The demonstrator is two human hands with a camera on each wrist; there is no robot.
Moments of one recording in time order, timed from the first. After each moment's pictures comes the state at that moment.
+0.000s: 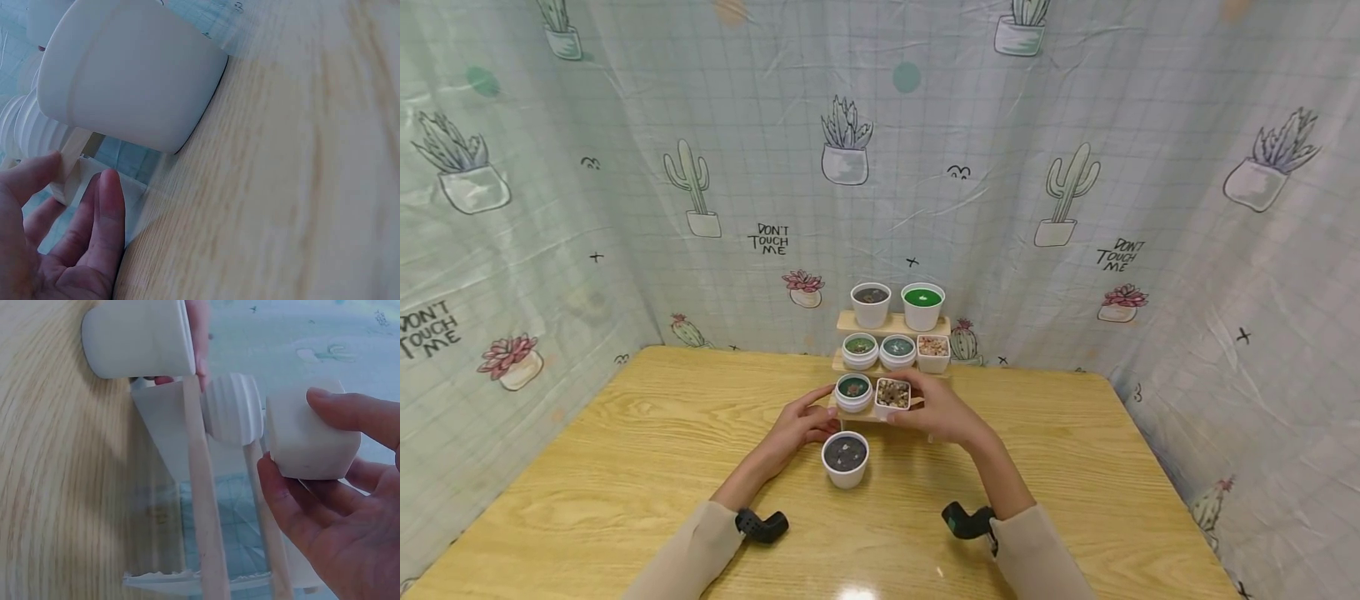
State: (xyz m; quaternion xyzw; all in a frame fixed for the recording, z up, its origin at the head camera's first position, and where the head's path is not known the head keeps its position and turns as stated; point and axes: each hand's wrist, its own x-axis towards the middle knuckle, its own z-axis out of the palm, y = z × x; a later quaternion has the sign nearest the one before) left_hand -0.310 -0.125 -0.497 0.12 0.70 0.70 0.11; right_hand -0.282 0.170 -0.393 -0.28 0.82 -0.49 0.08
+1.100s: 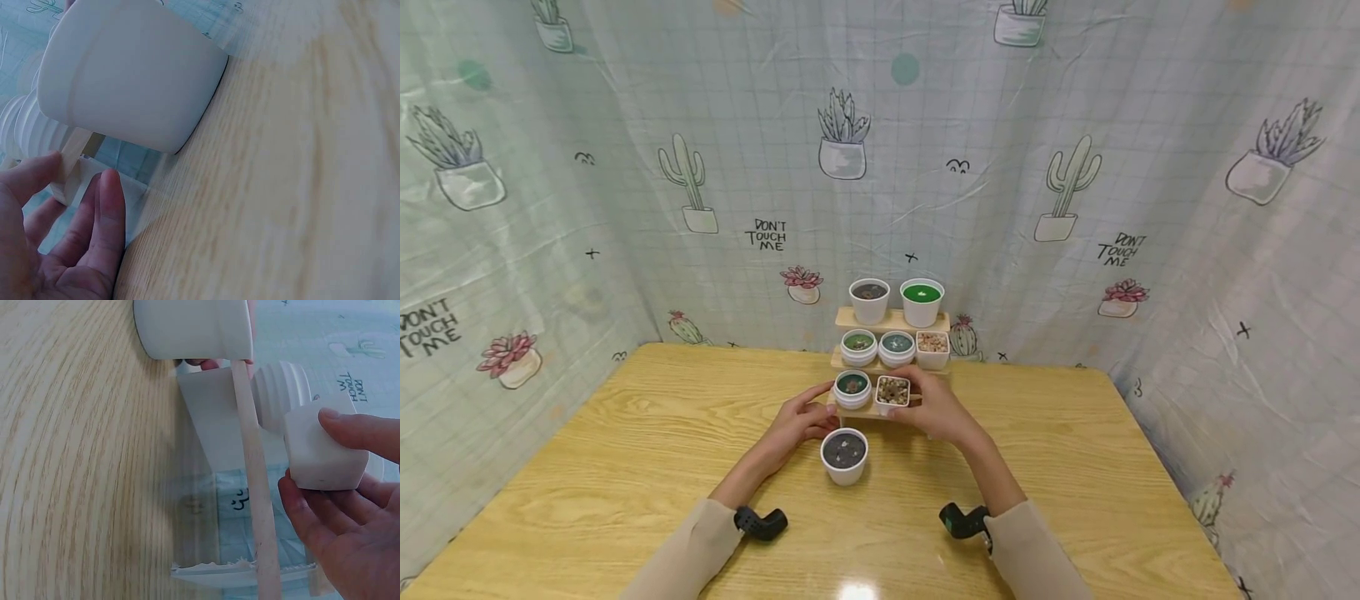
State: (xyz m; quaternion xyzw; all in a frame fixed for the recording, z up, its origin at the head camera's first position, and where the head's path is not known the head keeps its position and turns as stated) left_hand -0.310 -0.124 -0.496 0.12 0.70 0.70 0.11; right_hand -0.291 0.163 -0.412 -0.22 0.84 -0.49 0.04
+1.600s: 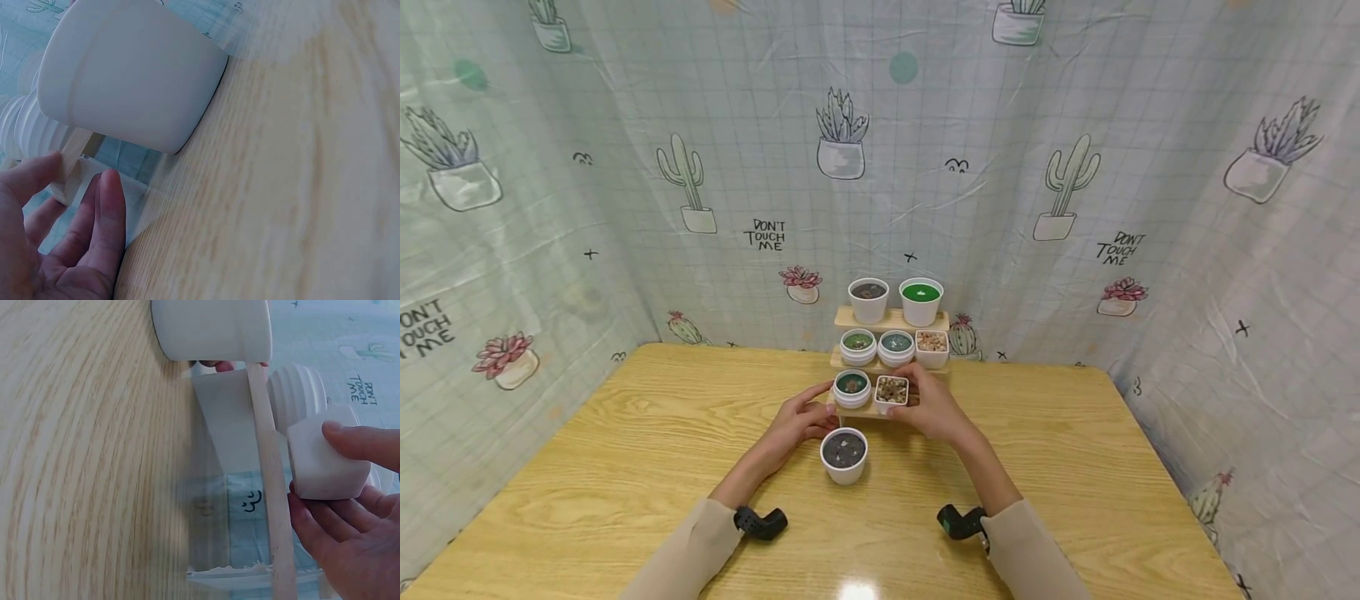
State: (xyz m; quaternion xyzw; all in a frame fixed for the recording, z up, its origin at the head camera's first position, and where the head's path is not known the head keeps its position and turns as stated) left_hand -0.311 -0.124 -0.497 0.12 0.70 0.69 0.11; right_hand -0.294 0.158 -0.420 -0.20 0.84 -0.51 0.03
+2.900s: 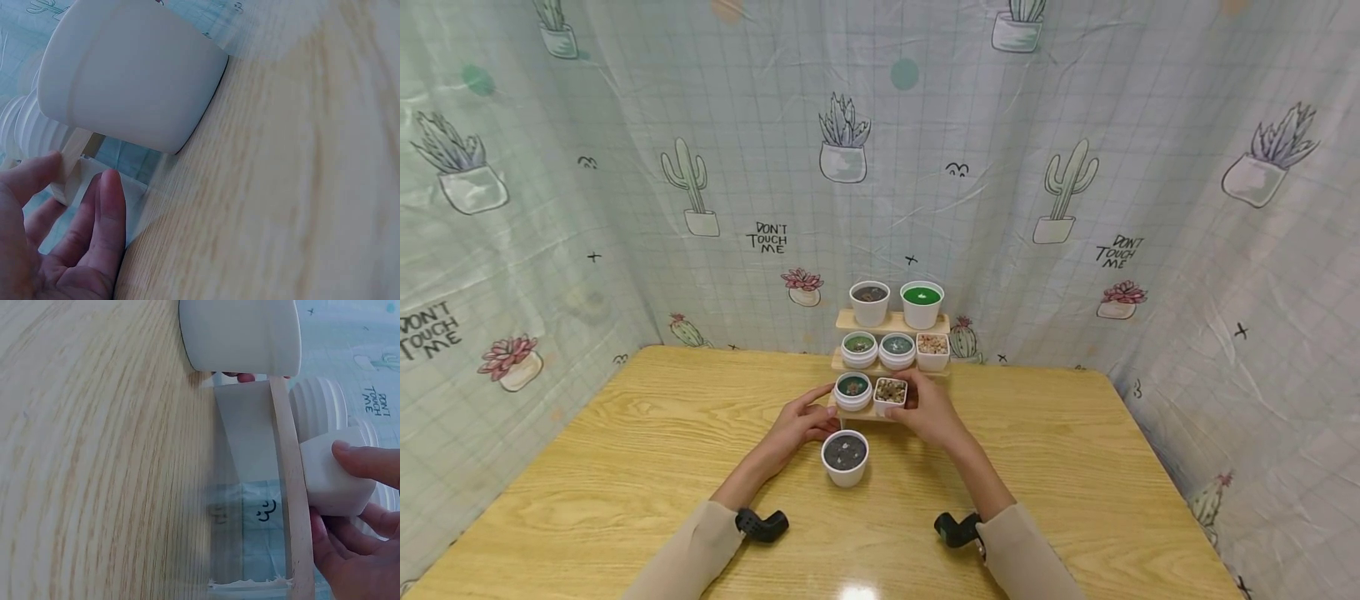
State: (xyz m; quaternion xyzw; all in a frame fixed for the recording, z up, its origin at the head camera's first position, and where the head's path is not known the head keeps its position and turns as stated) left_hand -0.309 -0.123 -0.496 0.13 0.70 0.70 0.11; right_hand -0.292 0.150 -0.428 -0.16 0.86 -0.49 -0.02
